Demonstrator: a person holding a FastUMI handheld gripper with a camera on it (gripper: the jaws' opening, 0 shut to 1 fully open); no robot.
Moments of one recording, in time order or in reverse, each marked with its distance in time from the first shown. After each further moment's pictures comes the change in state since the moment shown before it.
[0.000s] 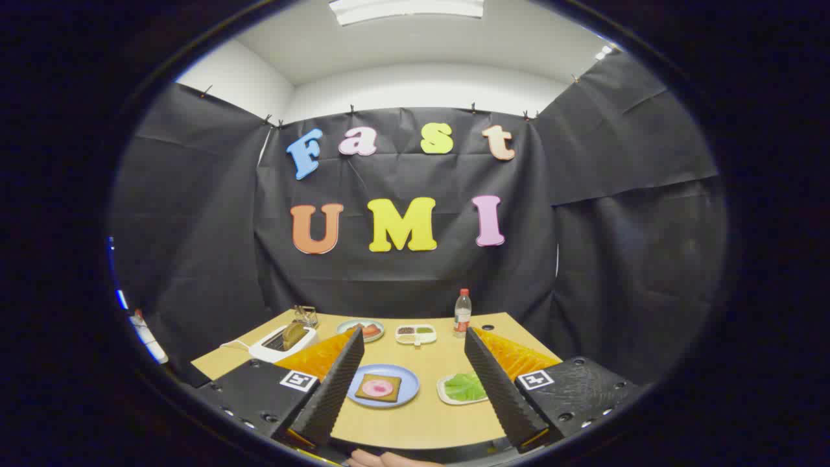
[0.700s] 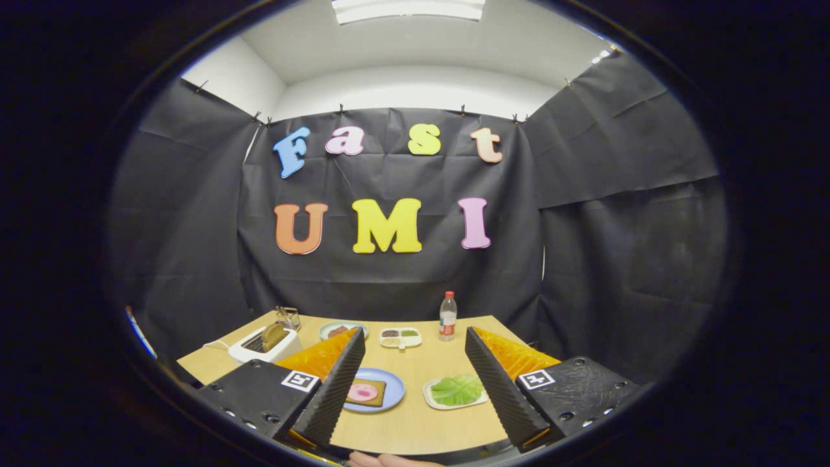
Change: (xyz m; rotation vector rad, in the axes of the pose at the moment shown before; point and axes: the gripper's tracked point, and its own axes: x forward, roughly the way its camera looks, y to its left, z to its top) arm 0.018 -0.013 -0.002 -0.017 -0.027 -0.066
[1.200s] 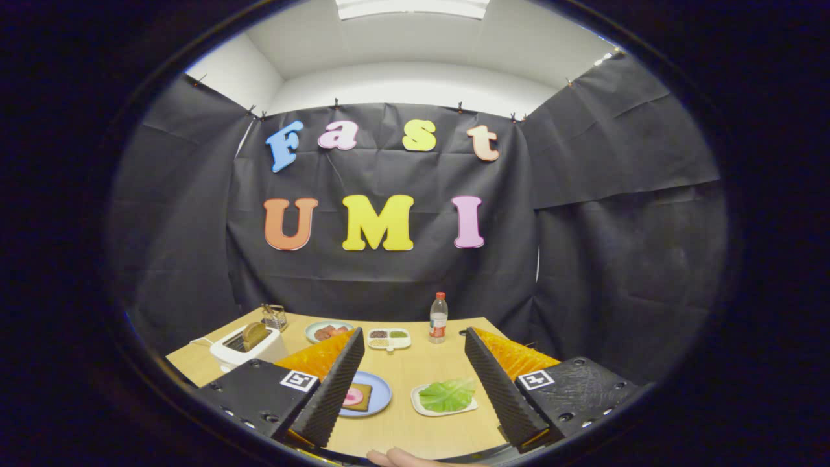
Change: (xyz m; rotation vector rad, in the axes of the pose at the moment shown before) arm 0.038 -0.025 -0.007 -0.008 0.022 -0.047
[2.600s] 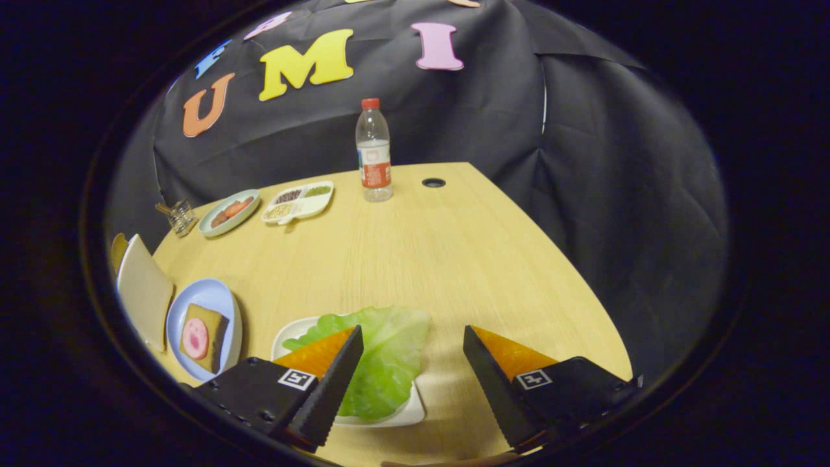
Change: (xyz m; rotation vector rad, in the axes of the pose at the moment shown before) arm 0.245 -0.130 -0.280 0.041 0.725 -0.045
